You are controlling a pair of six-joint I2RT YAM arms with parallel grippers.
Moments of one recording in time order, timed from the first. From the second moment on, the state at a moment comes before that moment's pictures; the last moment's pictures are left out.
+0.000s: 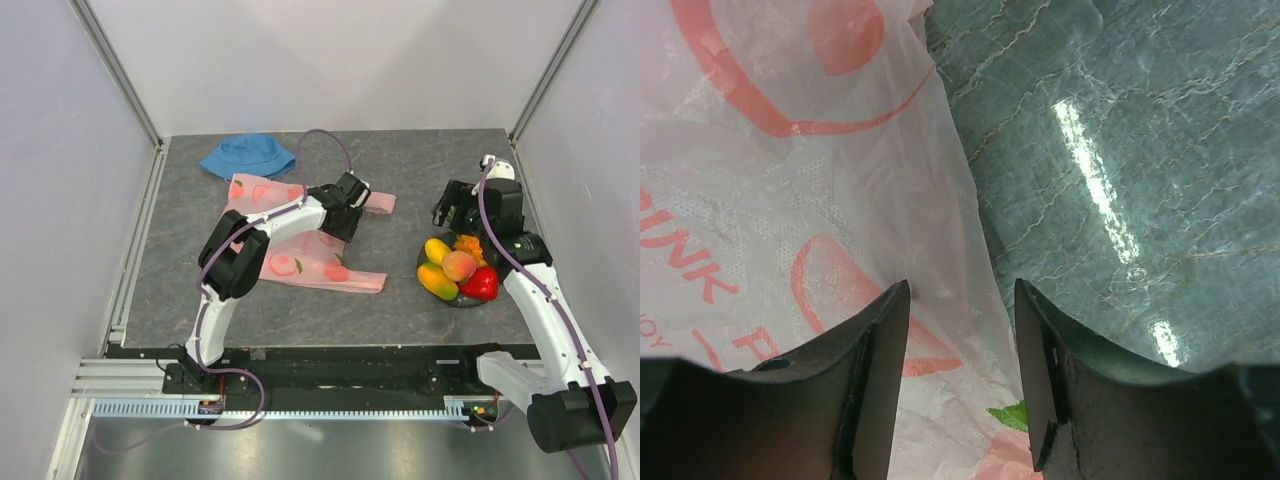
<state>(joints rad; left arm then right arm) -0.74 2.15 1.65 -0.55 -0.13 -0.20 0.13 1.00 0.97 -0.49 0.06 0.34</state>
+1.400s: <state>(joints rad) -0.47 1.72 1.42 -0.30 0.55 -0.41 0.37 1.16 1.08 -0.28 -0.10 0.58</state>
